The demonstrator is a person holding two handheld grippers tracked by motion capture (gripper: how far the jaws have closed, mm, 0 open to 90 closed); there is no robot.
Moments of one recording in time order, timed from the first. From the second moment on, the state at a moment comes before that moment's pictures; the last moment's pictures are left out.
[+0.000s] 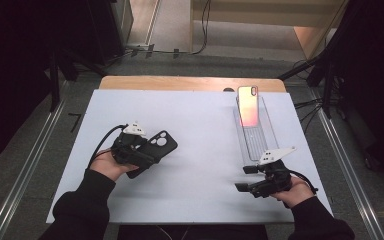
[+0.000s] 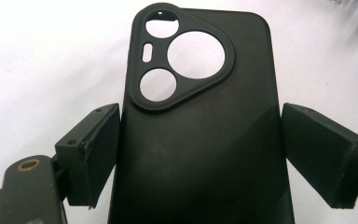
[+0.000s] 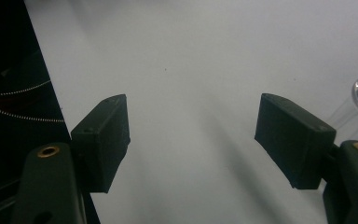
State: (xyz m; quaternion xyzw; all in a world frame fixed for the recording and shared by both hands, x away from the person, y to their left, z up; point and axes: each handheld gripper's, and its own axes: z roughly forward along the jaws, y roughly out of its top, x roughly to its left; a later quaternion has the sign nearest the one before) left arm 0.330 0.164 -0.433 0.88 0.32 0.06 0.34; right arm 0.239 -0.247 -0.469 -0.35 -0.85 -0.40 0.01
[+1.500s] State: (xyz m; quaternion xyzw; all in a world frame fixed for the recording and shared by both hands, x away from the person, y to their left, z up) left arm 0.286 0.101 -0.446 0.80 0.38 0.14 0.45; right arm 0.258 -0.203 -0.427 -0.42 -0.78 -0.46 -0.01
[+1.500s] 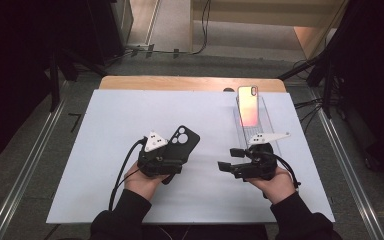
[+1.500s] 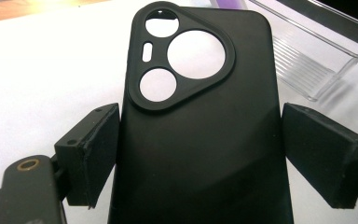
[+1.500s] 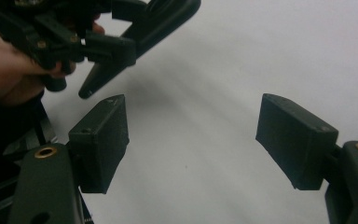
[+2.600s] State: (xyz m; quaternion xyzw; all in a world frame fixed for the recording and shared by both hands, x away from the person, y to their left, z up) left arm 0.264 0.094 -0.455 0.74 0.36 0.20 0.53; right arm 0.295 -0.158 -0.399 -0.44 -0.75 -0.50 0.01
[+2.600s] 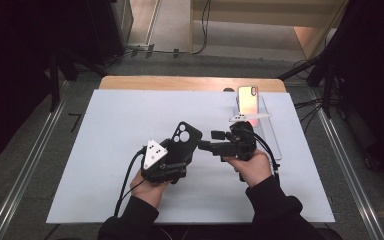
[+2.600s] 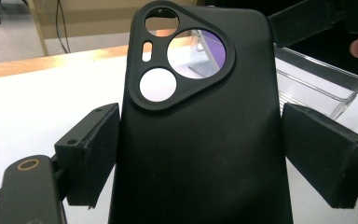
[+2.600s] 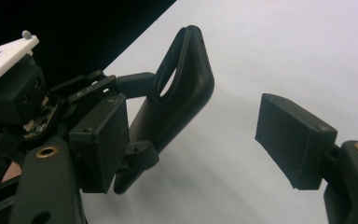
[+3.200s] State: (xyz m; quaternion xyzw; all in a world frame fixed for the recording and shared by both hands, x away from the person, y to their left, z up) left arm 0.259 0.093 -0.455 0.72 0.36 0.21 0.55; right arm 0.310 -0.141 -0.405 -0.45 -0.74 -0.51 0.03
